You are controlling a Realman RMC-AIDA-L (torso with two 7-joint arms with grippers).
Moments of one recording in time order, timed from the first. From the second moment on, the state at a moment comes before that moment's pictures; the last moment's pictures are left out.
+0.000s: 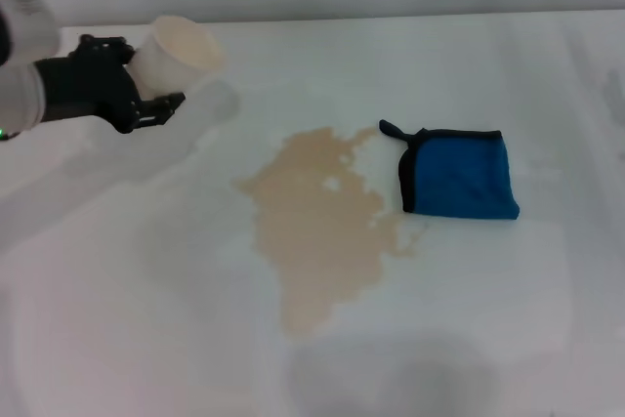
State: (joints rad) left arm -0.61 -2.08 1.12 0.87 -1.07 -0.97 1.75; right arm 0.47 2.02 -0.69 0.05 -0.44 -1.09 0.44
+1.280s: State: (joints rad) left arm -0.51 -2.09 1.12 0.19 -2.32 -0.91 2.54; right arm 0.48 2.02 -0.69 0.02 -0.45 -1.07 0.44
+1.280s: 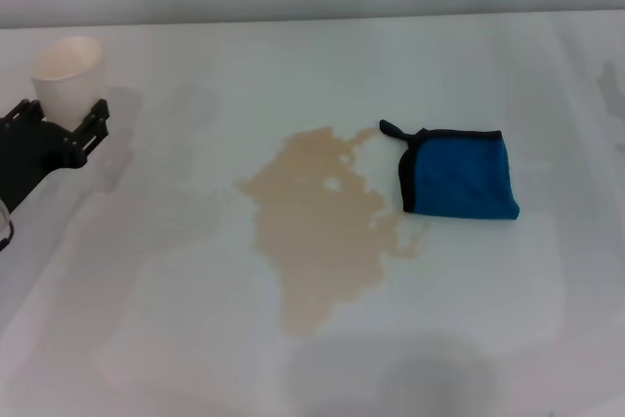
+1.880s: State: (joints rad) left arm -0.54 -2.09 1.12 0.13 -2.38 -0.83 2.57; right arm 0.50 2.03 -0.69 0.03 -0.45 -1.07 0.44
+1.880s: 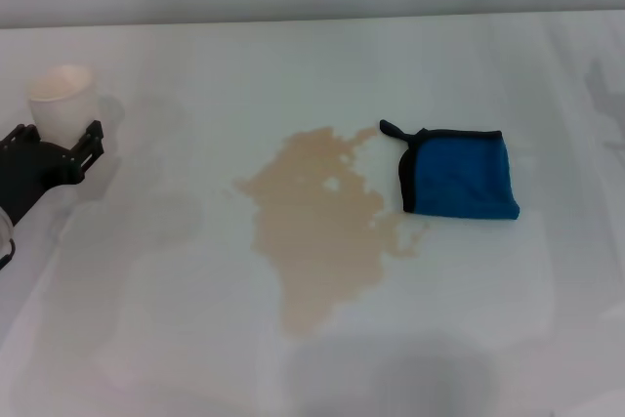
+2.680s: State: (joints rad) left arm -0.53 -2.09 1.14 0.08 -2.37 -0.83 2.57; right arm 0.50 2.03 -0.70 0.05 -0.45 -1.07 0.44
